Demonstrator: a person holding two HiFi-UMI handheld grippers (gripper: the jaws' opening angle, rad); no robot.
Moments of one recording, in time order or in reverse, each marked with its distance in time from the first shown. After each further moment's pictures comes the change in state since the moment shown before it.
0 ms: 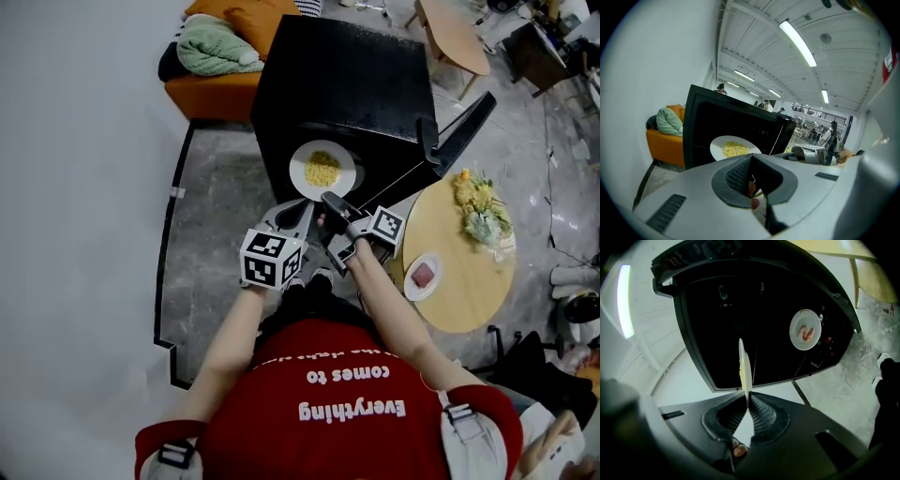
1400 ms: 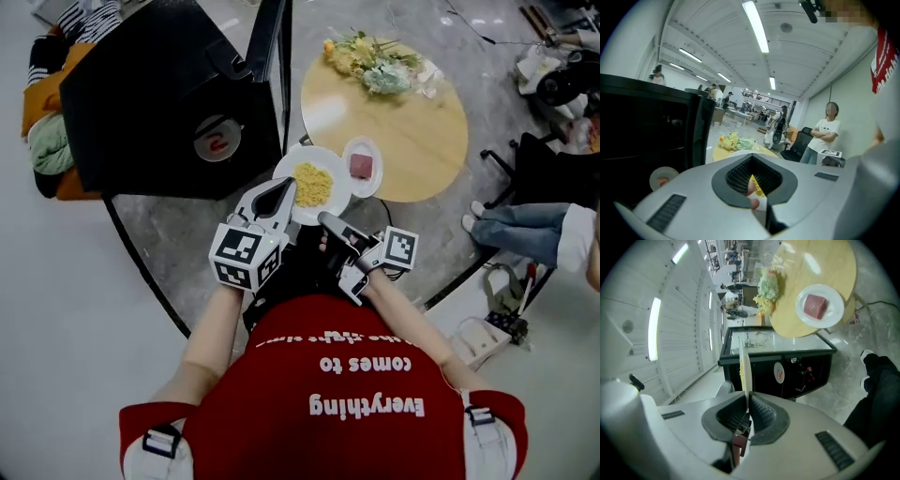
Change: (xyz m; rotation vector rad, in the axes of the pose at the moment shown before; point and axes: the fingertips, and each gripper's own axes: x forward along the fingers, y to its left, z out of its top) left arm 0.041 -0.223 -0.043 0.278 0.191 -0.613; right arm -0.276 -0.008 -0.033 0.037 -0.468 0.104
